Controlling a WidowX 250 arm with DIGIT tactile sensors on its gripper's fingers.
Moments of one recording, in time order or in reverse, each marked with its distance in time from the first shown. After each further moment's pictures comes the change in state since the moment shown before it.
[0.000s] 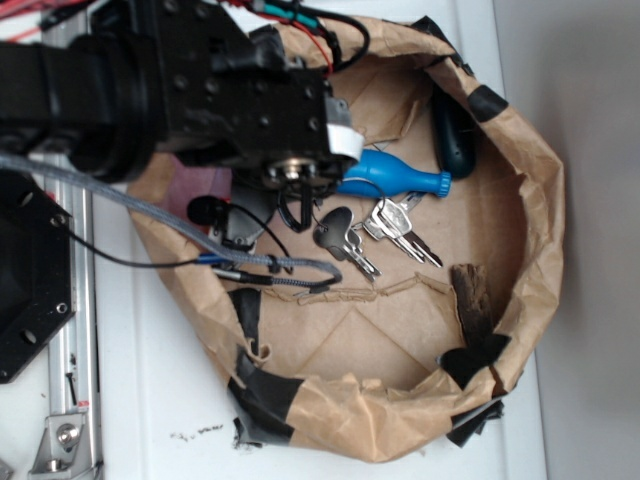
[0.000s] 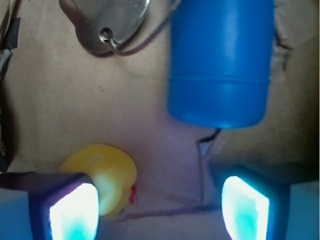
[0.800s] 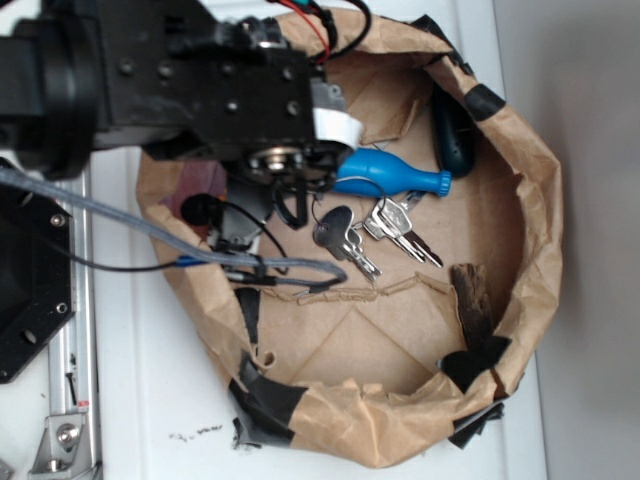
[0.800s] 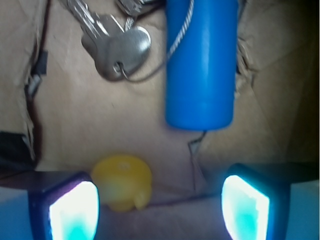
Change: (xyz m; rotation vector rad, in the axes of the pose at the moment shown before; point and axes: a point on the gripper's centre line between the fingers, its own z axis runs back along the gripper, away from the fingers) arm -0.011 0.013 0.030 0.029 -0.063 0.063
